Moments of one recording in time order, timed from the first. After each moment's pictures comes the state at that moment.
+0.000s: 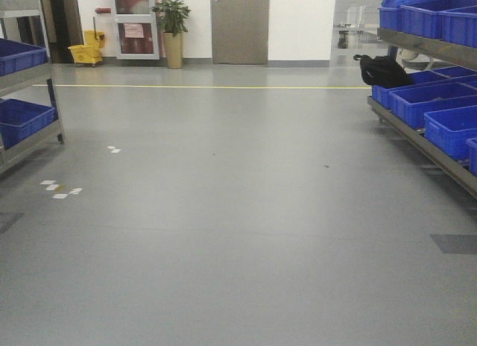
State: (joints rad) left arm -0.08 0.30 -0.41 -0.09 0.16 0.00; right arm -0.01 0.38 -0.35 -0.03 0.10 0.04
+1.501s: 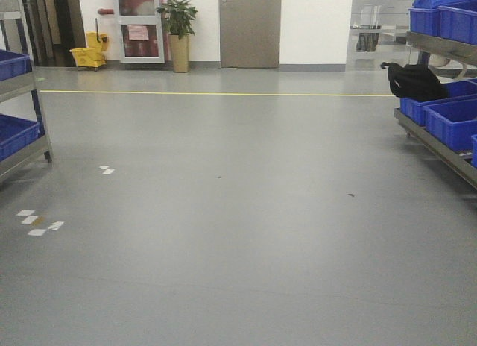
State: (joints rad) left arm -0.08 0.30 -0.41 -0.09 0.16 0.00; right arm -0.01 0.38 -0.35 -0.03 0.10 0.04
